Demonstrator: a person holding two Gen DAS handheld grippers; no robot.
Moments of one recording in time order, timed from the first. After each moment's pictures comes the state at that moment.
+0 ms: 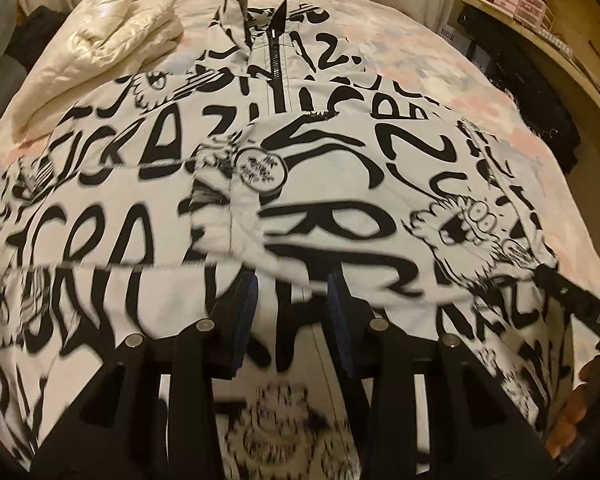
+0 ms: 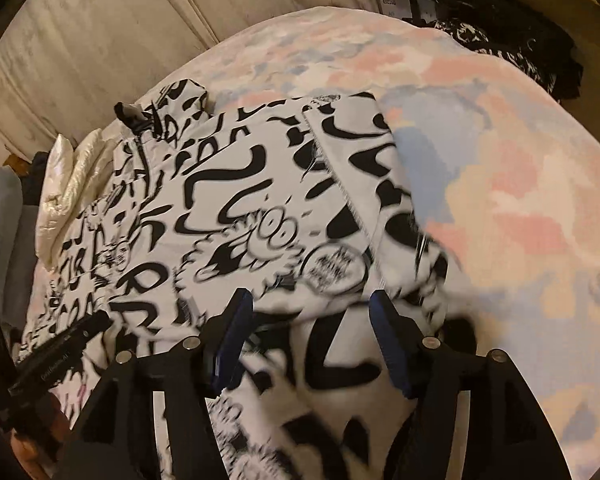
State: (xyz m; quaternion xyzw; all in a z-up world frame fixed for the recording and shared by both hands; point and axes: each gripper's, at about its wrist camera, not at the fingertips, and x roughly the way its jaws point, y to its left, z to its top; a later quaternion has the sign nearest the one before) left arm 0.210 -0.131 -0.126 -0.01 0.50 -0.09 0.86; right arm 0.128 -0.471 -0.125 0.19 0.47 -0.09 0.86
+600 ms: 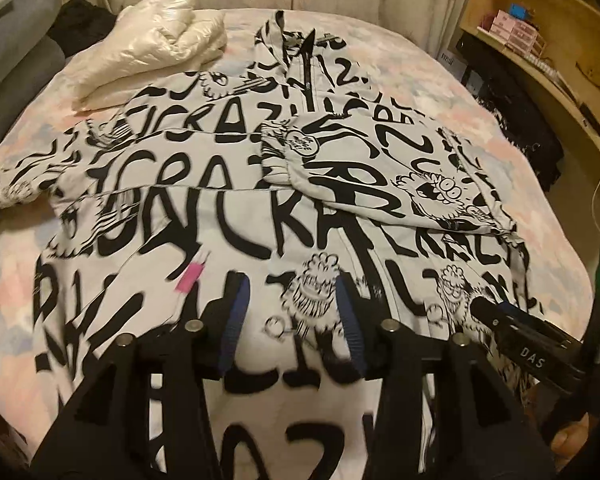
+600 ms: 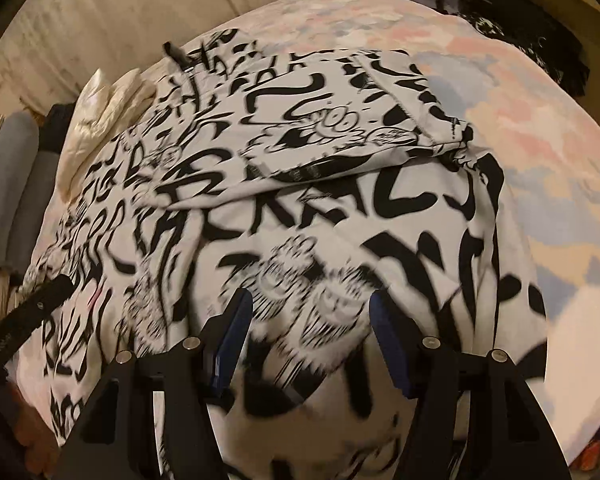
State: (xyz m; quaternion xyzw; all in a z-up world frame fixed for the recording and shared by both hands) left arm 0.082 -0.064 -0.066 -0.05 0.47 -0.08 0.88; right arm 0.014 -0.378 -0.119 0.13 0.51 -0.06 0.85
